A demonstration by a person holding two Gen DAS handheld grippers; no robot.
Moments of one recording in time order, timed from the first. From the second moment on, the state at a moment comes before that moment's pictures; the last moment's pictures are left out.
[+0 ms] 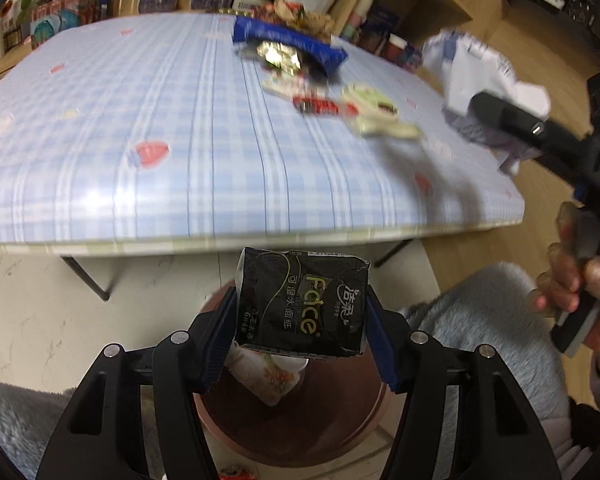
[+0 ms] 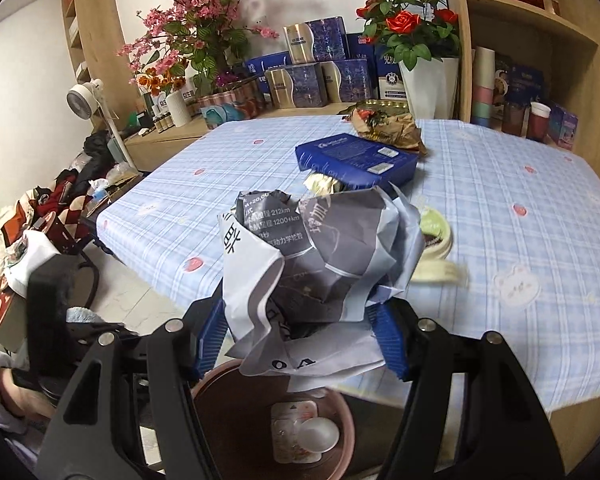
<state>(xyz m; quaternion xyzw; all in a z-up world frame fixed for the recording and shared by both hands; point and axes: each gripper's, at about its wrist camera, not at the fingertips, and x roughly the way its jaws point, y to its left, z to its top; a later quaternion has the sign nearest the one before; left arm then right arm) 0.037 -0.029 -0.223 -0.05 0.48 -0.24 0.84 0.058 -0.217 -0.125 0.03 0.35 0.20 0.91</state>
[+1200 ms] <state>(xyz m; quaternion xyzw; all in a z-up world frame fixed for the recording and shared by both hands) 0.003 0.061 -0.169 -0.07 0.33 -0.06 0.94 0.016 -0.168 -0.188 -0.01 0.42 0.22 0.88</state>
